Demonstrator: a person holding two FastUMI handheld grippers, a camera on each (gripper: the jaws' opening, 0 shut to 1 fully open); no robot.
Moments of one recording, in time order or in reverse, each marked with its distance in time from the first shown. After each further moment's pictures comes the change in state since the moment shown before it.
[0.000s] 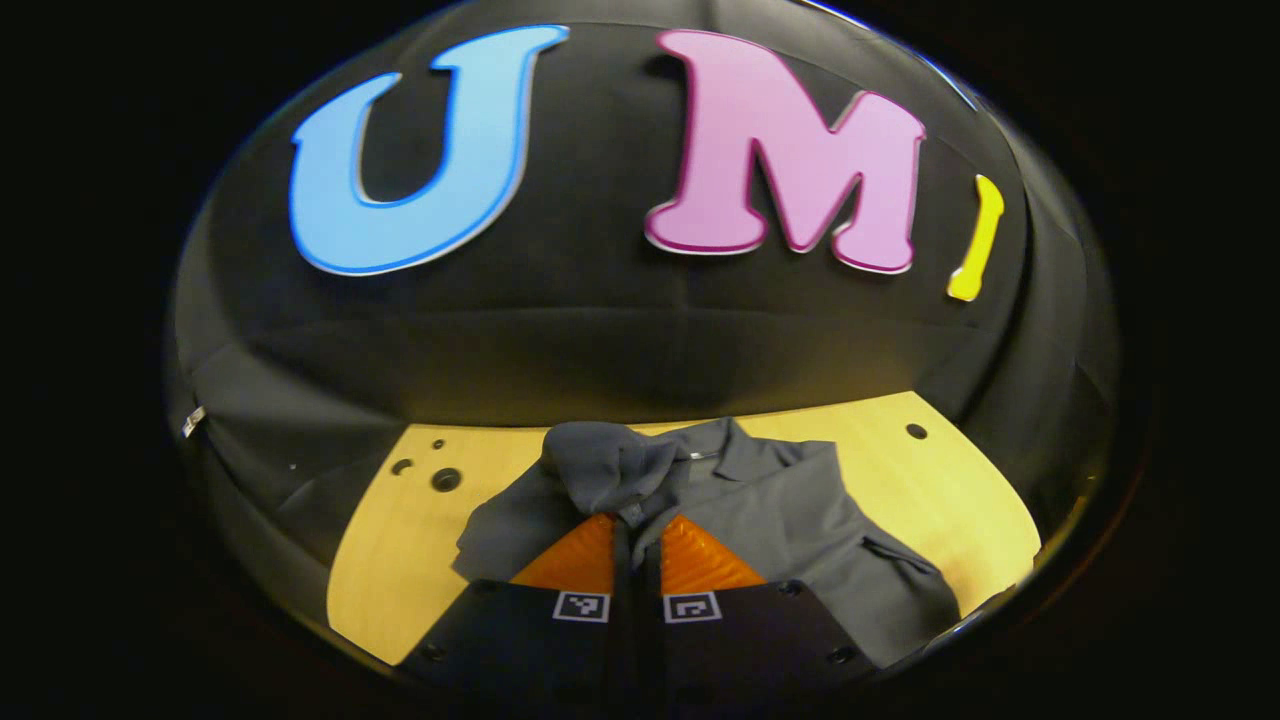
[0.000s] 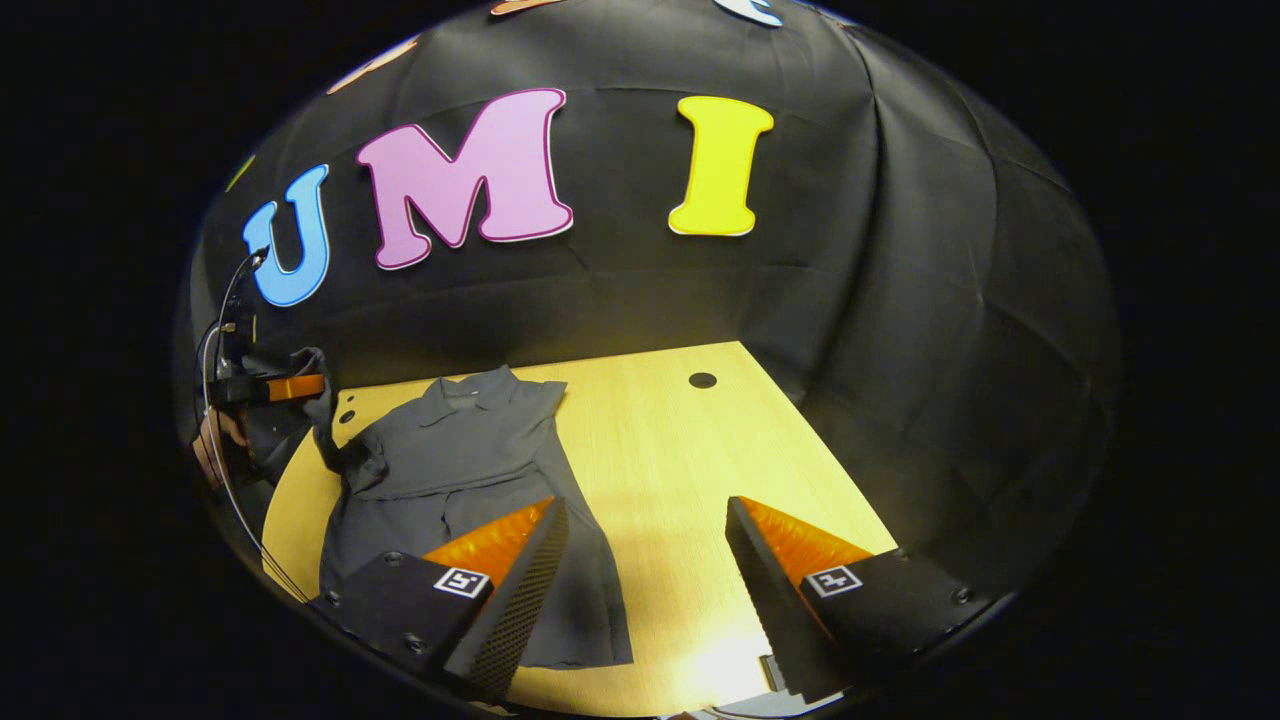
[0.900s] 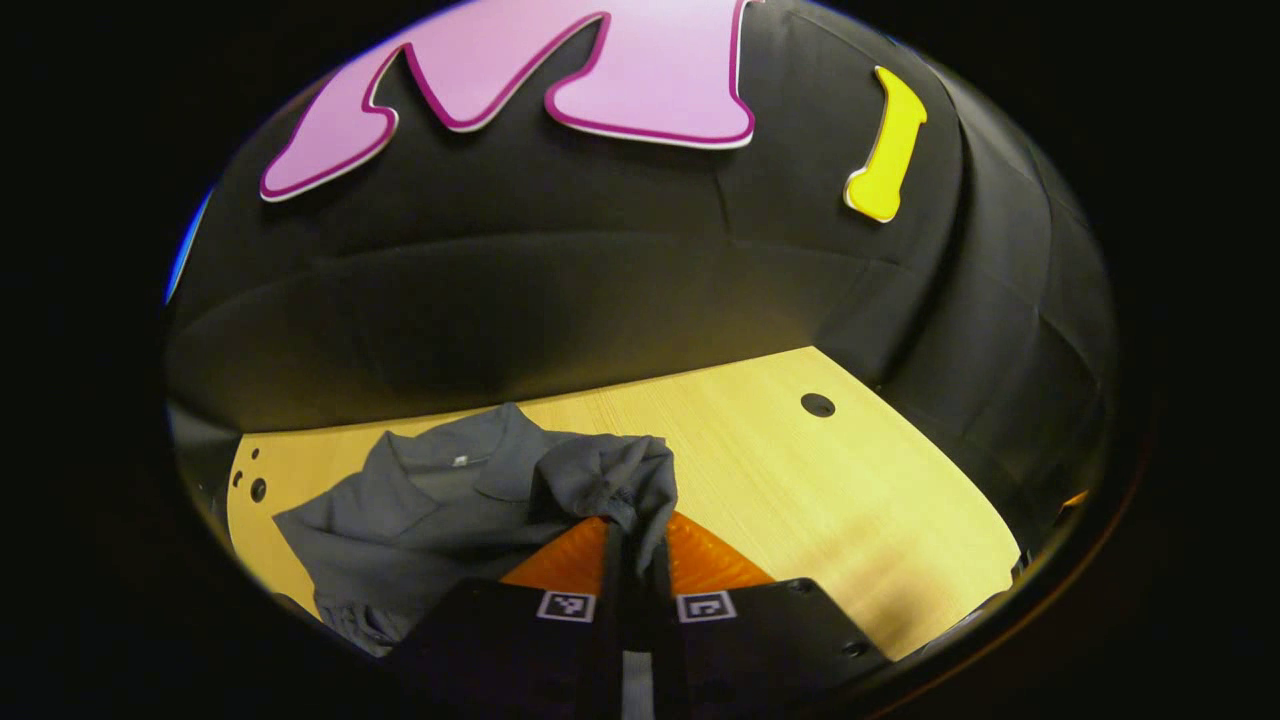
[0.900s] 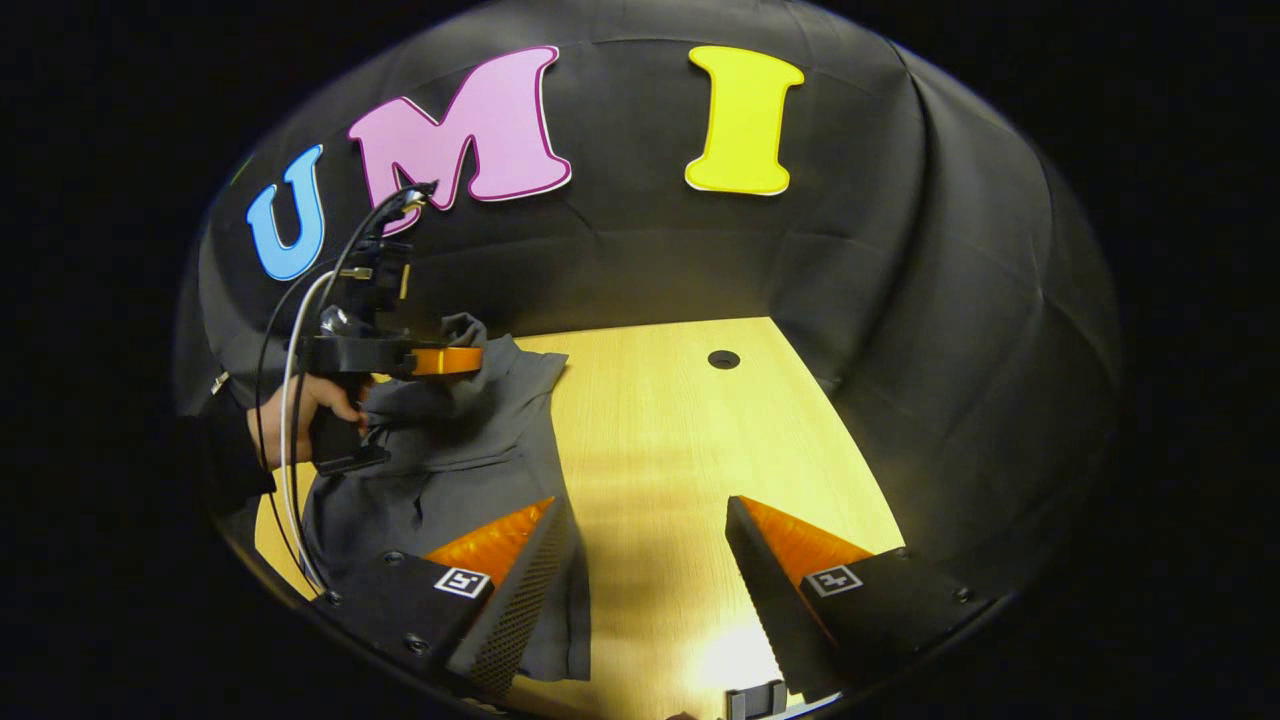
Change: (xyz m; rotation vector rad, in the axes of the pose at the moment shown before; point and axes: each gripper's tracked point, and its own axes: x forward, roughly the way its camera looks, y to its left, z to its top) left arm 0.128 -0.219 -0.037 0.073 0.132 -0.213; right arm 0.070 -0.018 -0.013 -0.053 0.090 0.112
